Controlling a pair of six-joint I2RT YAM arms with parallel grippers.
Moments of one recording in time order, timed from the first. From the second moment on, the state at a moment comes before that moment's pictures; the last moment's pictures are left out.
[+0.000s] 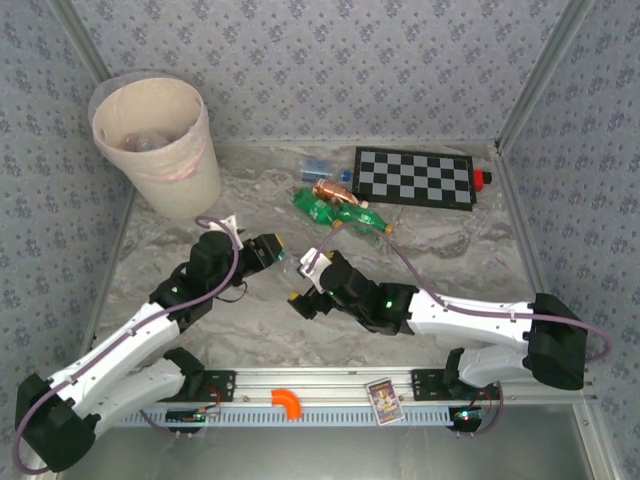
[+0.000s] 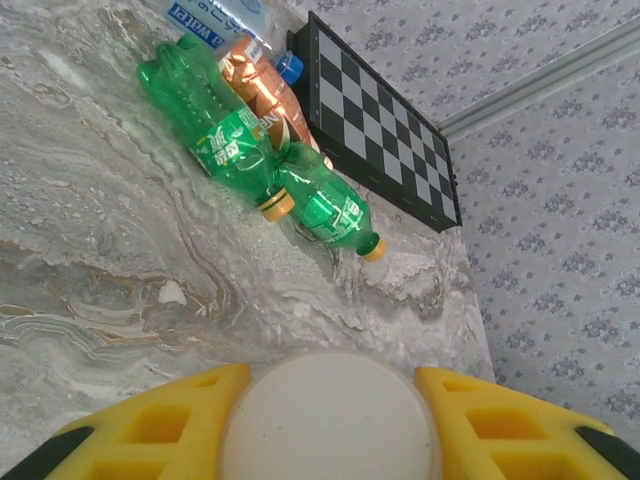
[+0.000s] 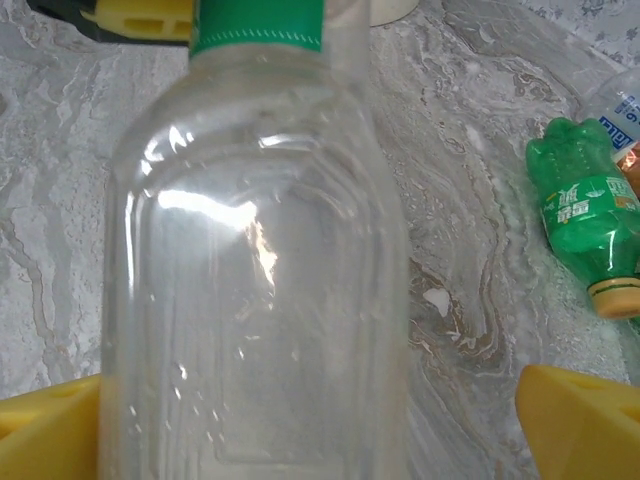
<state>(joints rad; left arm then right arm) -0.66 0.85 0.65 -0.18 0.01 -0.95 1.17 1.27 0.81 -0.11 0.32 0.08</state>
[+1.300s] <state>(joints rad) 0.19 1.32 1.75 -0.70 -0.13 -0.86 1.06 0.77 0.60 -0.07 0.31 0.15</state>
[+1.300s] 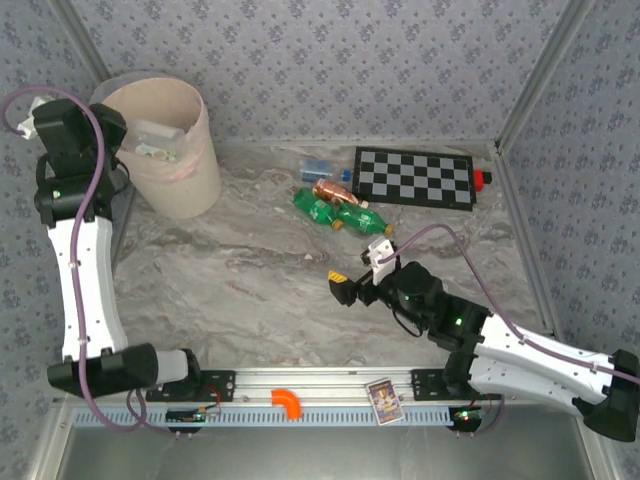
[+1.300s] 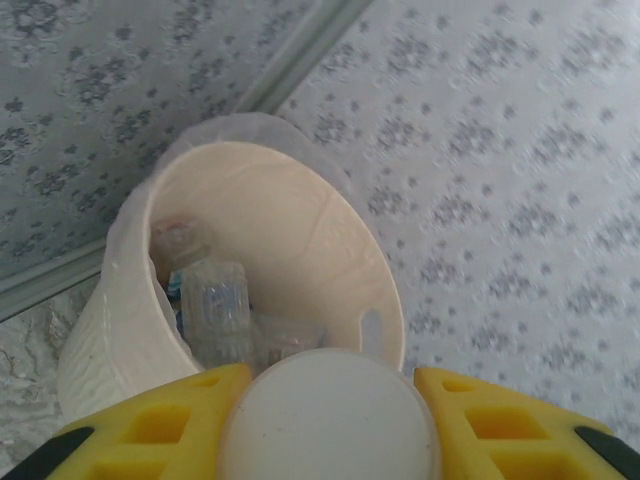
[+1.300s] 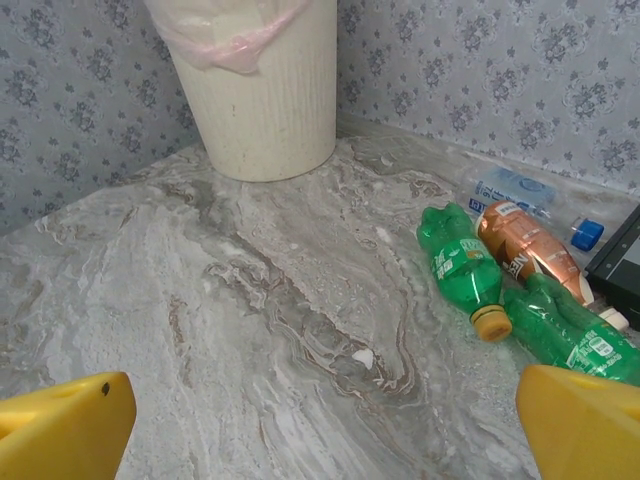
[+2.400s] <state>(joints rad) 0.23 1.83 2.32 -0.94 -0.17 -0.97 1.07 0.70 0.61 -0.18 0.31 0.18</state>
